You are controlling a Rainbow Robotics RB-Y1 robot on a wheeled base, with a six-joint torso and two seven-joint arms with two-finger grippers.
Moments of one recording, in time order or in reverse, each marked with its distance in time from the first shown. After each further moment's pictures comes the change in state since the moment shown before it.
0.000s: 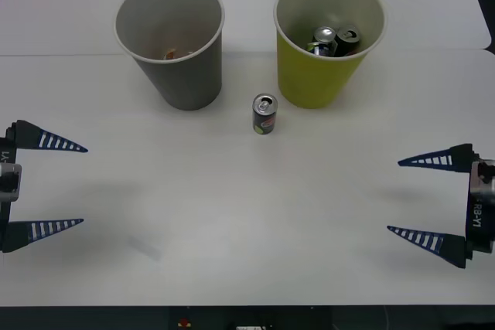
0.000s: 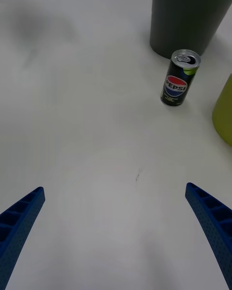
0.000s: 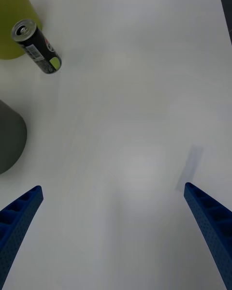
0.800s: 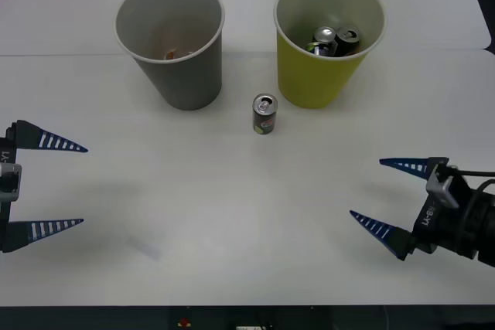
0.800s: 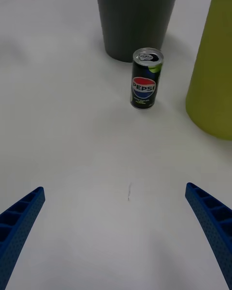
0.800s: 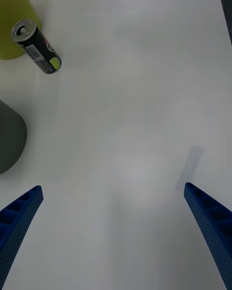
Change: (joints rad) right arm -0.007 -0.022 0.282 -0.071 -0.115 0.473 0.039; left arm 0.000 0.000 0.000 0.000 0.000 0.000 0.000
